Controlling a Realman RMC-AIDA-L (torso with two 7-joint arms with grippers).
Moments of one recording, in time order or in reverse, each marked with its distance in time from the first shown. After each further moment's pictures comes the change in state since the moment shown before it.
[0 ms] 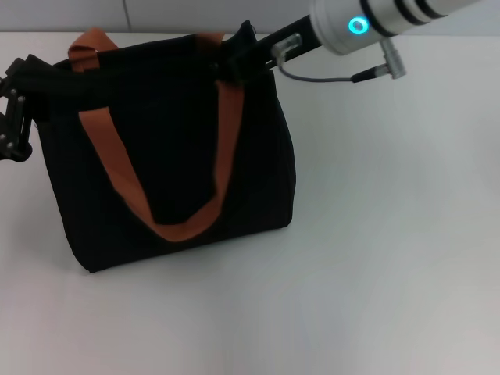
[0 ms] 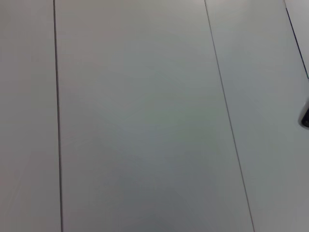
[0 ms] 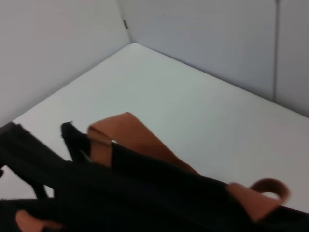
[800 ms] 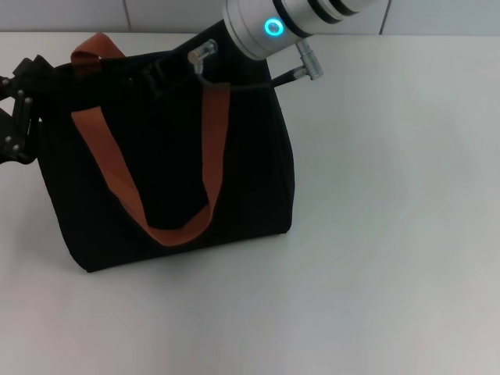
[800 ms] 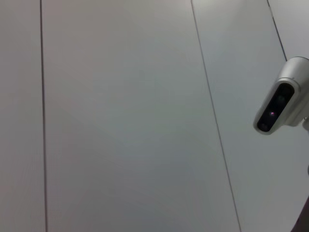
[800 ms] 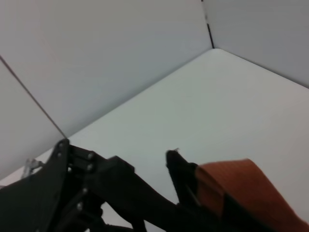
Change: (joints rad) left arm -0.003 -0.002 0.018 0.000 0.000 0.022 0.000; right arm 0.215 0.006 -0.074 0.306 0.273 0.108 -0.171
